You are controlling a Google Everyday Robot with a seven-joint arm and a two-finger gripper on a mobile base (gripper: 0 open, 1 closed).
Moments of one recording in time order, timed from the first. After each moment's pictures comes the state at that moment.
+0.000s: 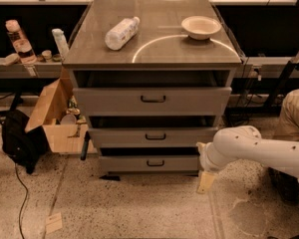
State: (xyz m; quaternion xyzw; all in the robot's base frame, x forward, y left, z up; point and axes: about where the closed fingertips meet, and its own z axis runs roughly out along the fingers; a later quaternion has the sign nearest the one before) arm 0.542 -0.200 0.484 -0.65 0.75 0.02 0.16
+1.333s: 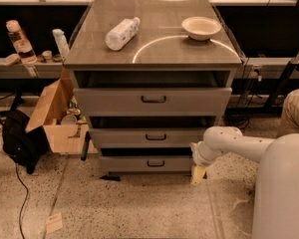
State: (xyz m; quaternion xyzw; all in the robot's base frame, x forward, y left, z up) arm 0.614 -0.197 0.385 -0.66 0.74 0.05 0.15
